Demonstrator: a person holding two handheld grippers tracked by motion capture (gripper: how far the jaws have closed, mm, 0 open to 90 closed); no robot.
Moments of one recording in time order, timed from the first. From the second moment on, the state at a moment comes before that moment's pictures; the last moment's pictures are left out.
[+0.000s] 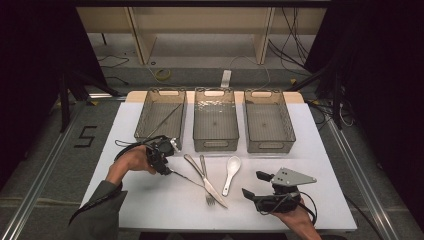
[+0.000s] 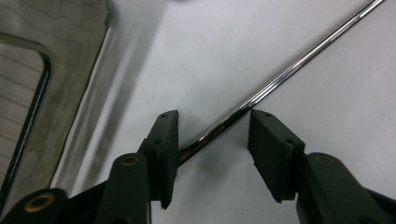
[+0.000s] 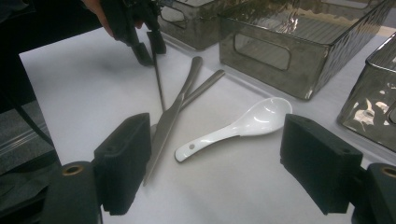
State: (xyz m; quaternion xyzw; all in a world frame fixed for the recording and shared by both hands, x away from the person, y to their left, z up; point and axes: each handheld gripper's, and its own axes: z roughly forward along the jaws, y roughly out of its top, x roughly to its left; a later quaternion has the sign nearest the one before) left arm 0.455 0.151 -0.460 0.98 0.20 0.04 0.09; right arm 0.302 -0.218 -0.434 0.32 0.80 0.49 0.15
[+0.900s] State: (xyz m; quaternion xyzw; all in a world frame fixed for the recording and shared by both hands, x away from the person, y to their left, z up) left arm 0.433 0.172 -0.461 0.98 0.17 0.02 0.09; right arm 0.303 -0.216 -0.436 0.32 0.81 0.47 0.14
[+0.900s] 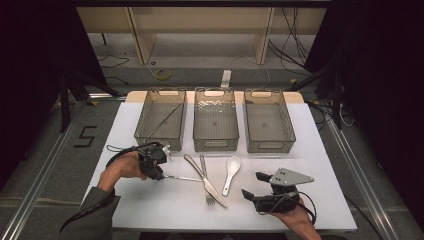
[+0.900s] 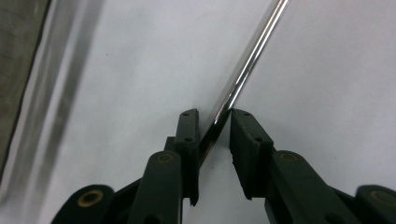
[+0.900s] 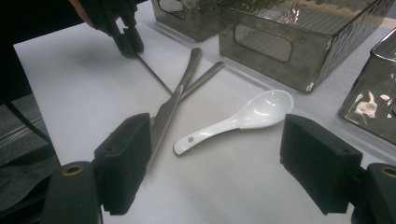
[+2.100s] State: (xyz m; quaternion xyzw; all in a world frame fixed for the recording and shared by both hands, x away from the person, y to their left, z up) left arm 0.416 0.191 -0.460 0.99 0.13 -0.02 0.08; right arm 0.304 -0.216 -0.437 0.32 0.81 0.47 0.14
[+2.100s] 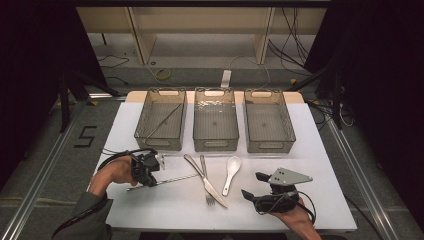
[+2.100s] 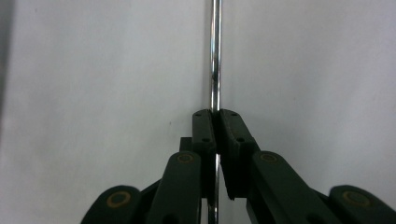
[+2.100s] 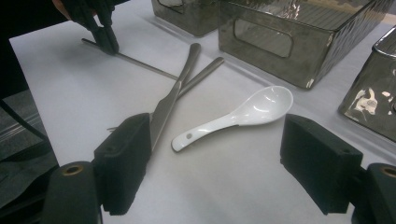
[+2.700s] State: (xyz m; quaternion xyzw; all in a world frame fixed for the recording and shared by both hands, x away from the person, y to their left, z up) left arm 0.415 0.228 -0.435 0.97 0.20 0.01 0.13; right arm 0.304 -0.216 -0.436 0.33 0.81 0.47 0.15
